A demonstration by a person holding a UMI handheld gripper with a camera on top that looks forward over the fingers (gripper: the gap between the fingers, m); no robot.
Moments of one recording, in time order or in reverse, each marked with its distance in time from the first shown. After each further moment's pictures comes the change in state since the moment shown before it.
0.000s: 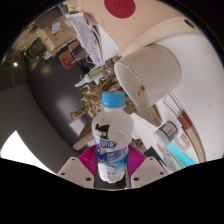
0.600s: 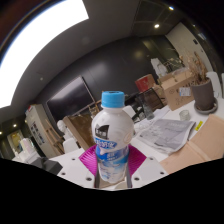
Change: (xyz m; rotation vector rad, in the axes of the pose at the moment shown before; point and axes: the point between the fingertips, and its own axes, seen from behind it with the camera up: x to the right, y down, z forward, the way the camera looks) arm -0.148 -0.084 -0.070 0.246 0.210 -1.613
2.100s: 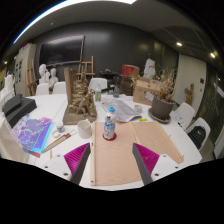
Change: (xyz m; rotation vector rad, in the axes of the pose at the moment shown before) arm 0.055 0.039 -0.316 -0.333 0.391 -0.510
